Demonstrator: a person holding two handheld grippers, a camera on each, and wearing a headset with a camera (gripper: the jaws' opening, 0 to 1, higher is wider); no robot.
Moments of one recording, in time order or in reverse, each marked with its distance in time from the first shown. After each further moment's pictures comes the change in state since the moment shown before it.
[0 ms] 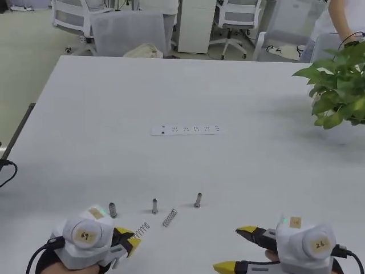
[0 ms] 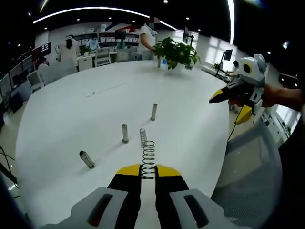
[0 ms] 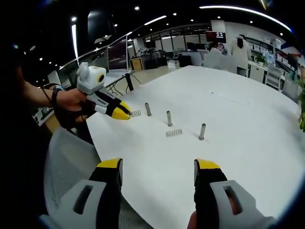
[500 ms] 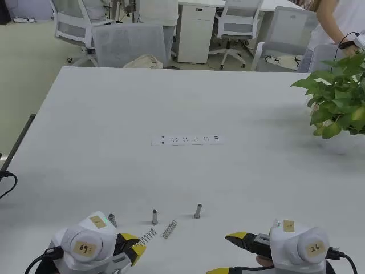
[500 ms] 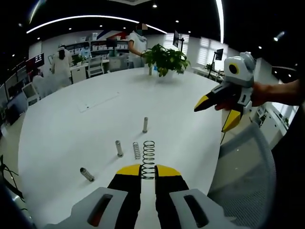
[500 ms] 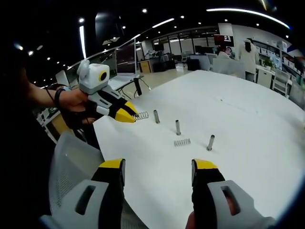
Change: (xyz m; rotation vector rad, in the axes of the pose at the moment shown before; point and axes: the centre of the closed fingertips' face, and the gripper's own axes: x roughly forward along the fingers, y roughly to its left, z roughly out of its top) left arm -0.013 -0.016 0.028 0.069 -0.050 -0.034; right arm 0.009 0.014 0.023 -0.030 -0.027 0.077
